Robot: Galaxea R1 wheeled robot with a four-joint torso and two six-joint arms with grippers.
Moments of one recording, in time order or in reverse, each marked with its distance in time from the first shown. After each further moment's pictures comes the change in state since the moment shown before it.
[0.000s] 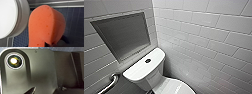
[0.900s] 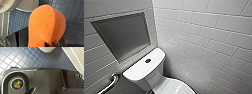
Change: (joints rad) left arm -0.107 -0.272 0.453 -0.092 0.007 -0.002; right arm -0.230 0.073 -0.080 -0.147 0.033 -0.016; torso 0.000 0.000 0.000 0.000
